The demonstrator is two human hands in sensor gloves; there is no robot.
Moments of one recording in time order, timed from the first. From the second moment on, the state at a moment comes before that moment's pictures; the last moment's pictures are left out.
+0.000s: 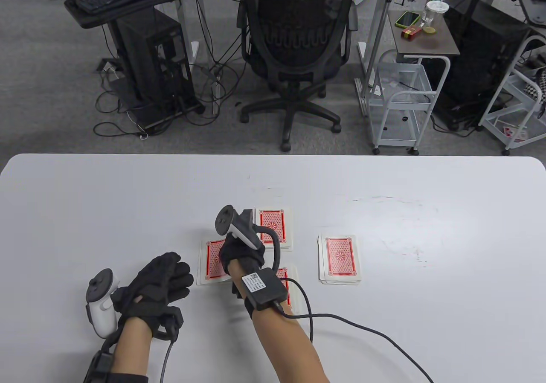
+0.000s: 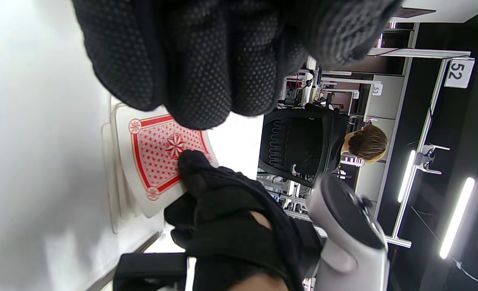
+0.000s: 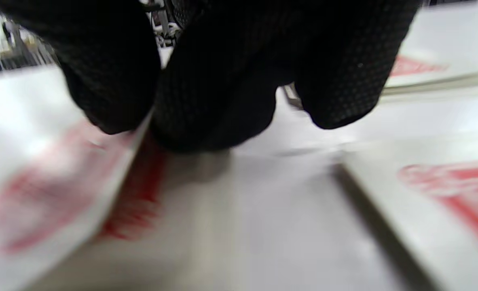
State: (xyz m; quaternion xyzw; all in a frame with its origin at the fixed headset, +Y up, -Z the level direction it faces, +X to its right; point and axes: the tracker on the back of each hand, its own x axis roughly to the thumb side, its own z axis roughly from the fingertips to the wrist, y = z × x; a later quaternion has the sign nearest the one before) left_hand -0.306 -0.767 -0.330 -0.10 0.14 0.73 0.66; right_hand -0.089 -0.758 -0.472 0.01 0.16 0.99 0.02
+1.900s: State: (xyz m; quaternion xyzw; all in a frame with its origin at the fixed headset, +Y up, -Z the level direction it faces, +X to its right) left_hand -0.185 -0.761 -0.324 -0.10 -0.09 0.29 0.95; right_hand -0.012 -0.779 -0.346 0.07 0.25 0.97 0.04
